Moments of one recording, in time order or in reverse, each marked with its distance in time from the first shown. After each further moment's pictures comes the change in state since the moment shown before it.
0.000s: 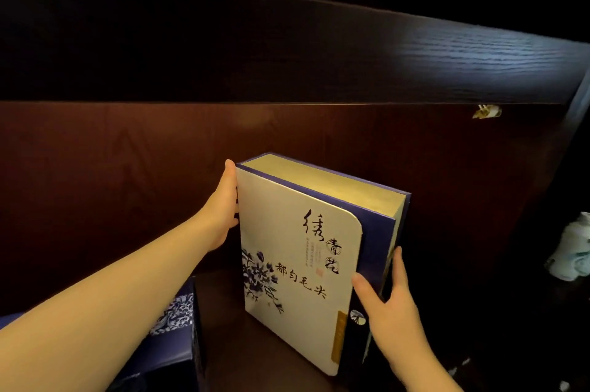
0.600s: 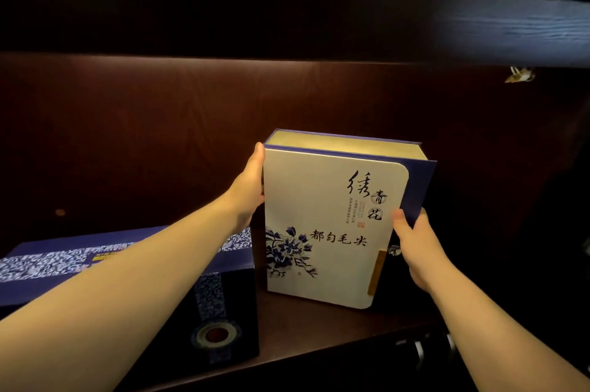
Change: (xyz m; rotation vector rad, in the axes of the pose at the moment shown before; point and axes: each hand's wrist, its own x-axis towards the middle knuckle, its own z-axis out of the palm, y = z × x) left_hand -0.105 -0.015 -0.034 0.018 -0.050 0.148; right_hand 0.024 -0.005 0.002 0.190 -0.065 0.068
